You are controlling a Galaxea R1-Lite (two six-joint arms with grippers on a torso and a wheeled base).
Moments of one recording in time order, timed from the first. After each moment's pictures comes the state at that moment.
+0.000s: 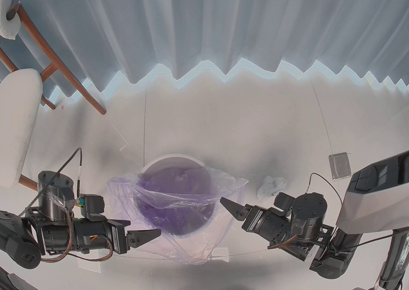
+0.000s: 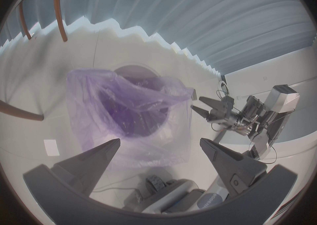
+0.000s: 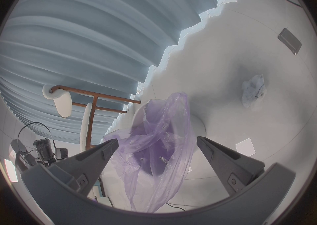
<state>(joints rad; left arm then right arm) -0.44 1.51 -0.30 -0.60 -0.31 -0.34 0.78 2.18 -0.39 -1.55 -0.11 0.82</state>
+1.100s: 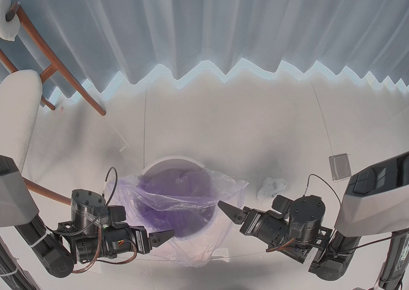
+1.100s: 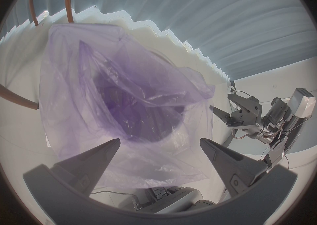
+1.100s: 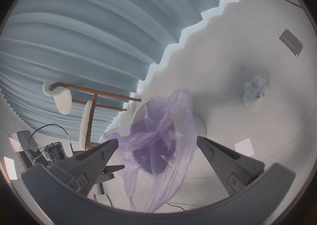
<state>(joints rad) -0.49 1.87 -0.19 -1.09 -0.20 -0.44 0.80 2.19 -0.39 -1.55 -0.11 0.81</state>
